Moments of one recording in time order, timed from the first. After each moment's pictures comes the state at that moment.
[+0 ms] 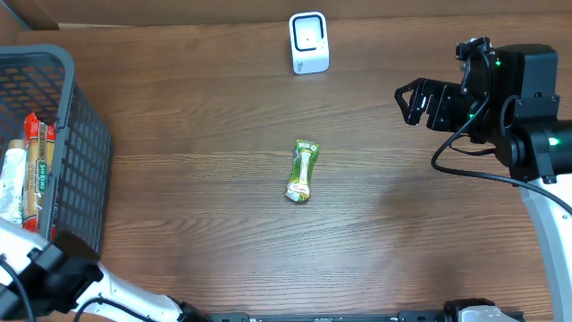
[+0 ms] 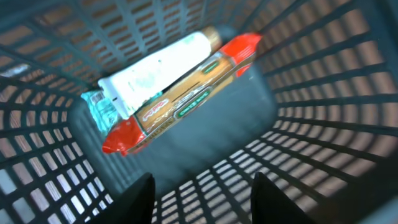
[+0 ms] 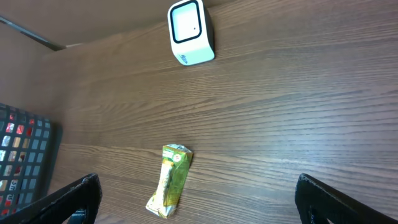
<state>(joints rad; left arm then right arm) 0.88 2.00 2.58 -1.69 0.05 -0.27 0.09 1.33 1.46 -0.91 -0.35 0.28</state>
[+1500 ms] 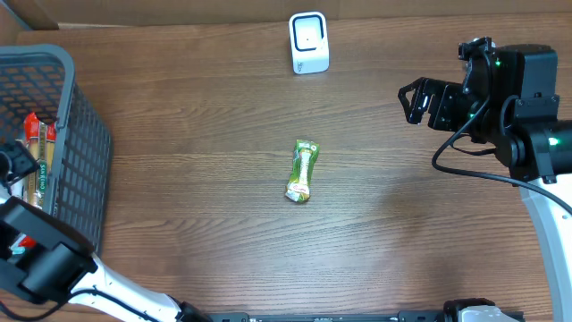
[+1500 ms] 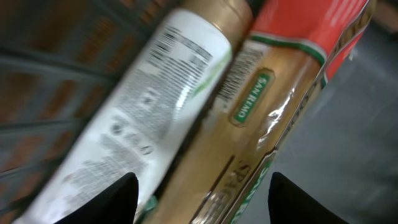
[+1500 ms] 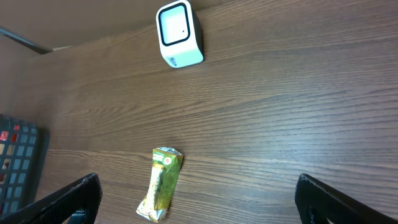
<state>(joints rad) 0.86 2.10 1.81 -0.92 0.01 0.17 0.09 1.33 1.46 -0.91 -0.31 0.28</state>
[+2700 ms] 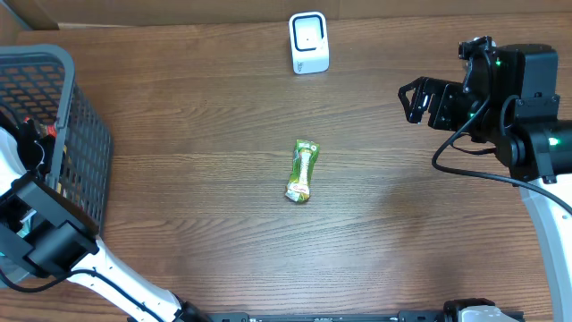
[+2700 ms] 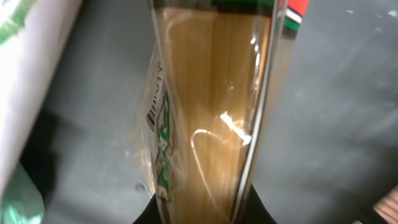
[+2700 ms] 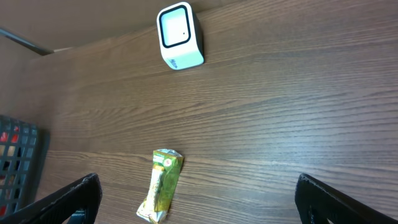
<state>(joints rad) 0.76 2.23 1.92 -1.13 0.00 0.13 0.09 1.33 1.46 -0.90 -0.31 0.28</state>
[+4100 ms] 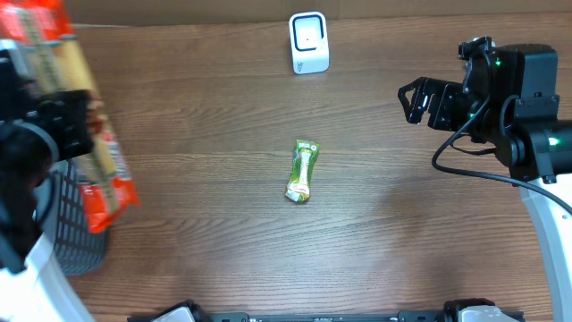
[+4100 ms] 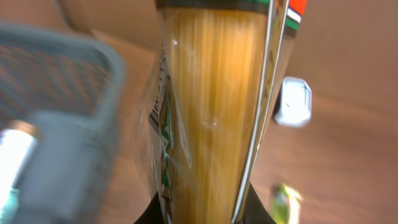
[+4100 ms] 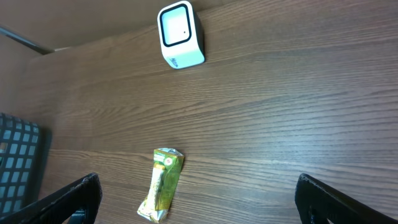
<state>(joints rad) 0.41 1.34 2.07 -1.39 0.32 -0.03 0.09 1.33 1.46 -0.91 -0.31 0.28</state>
